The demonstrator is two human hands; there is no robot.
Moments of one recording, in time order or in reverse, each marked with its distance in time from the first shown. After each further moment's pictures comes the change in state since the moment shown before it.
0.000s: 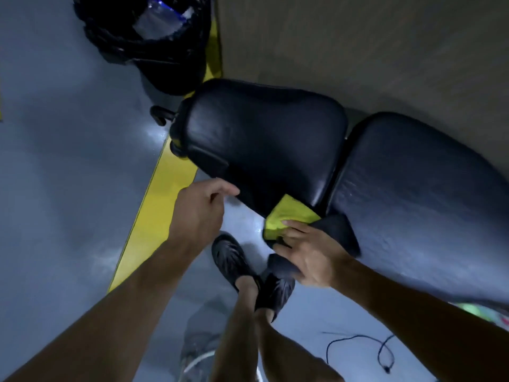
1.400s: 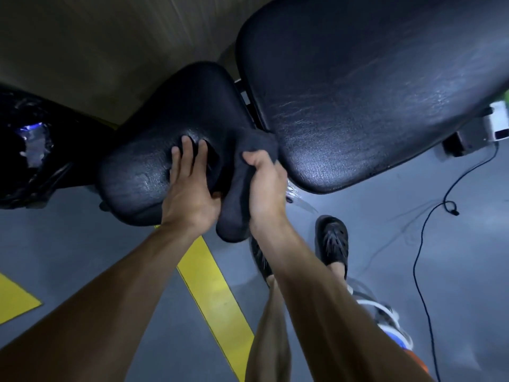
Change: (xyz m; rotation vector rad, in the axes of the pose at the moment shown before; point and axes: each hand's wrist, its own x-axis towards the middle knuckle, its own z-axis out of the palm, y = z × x) left_hand 0.076 0.054 0.059 0.816 -0.510 0.377; right_hand 0.053 -0.027 -0.077 -2.283 -1.601 -1.316
